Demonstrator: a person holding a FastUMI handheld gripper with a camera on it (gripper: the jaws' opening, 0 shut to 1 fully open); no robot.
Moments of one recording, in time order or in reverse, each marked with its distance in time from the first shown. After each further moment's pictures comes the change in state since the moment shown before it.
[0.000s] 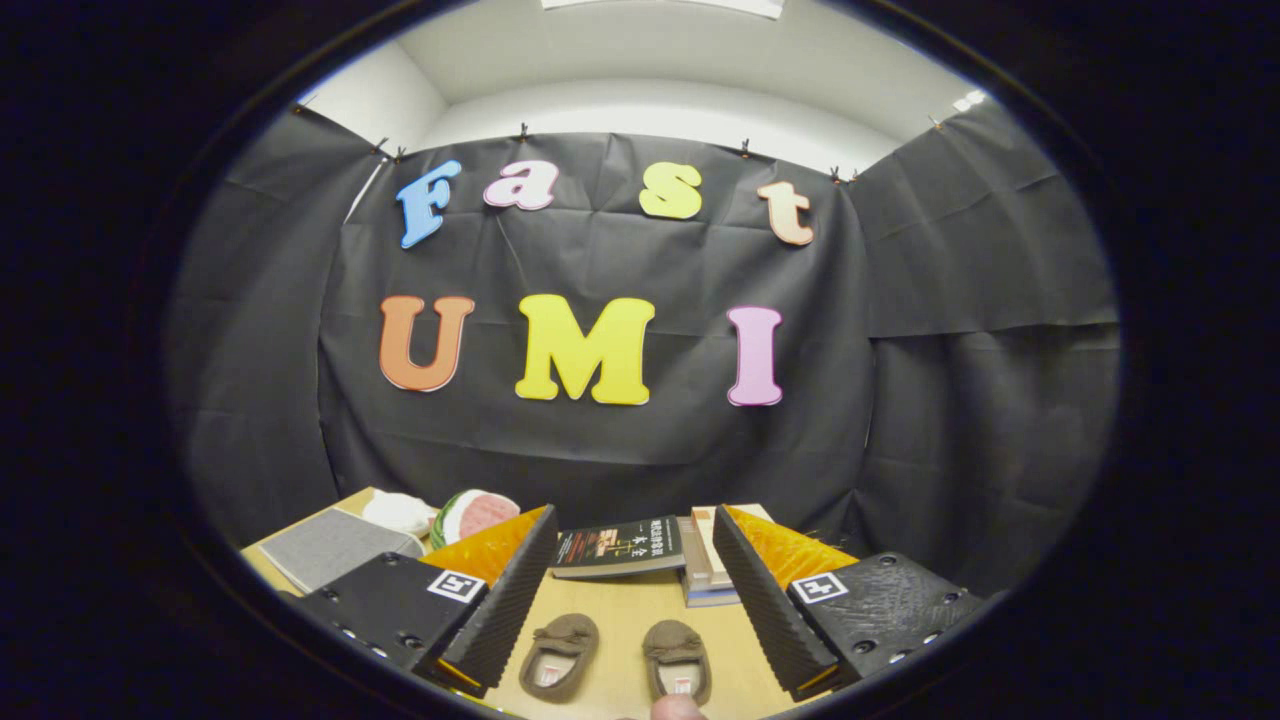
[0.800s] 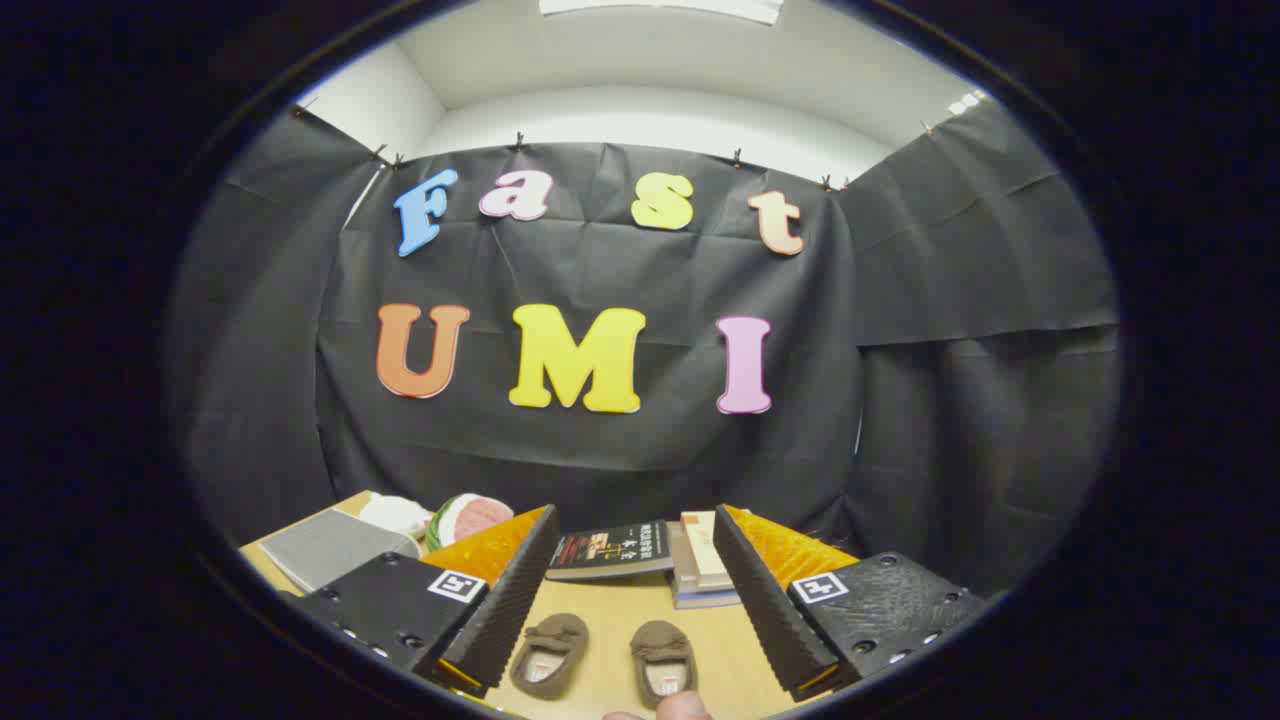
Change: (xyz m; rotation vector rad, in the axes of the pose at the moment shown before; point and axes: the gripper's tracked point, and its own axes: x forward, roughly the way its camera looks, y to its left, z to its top) arm -0.018 -0.024 0.008 0.001 -0.033 -0.036
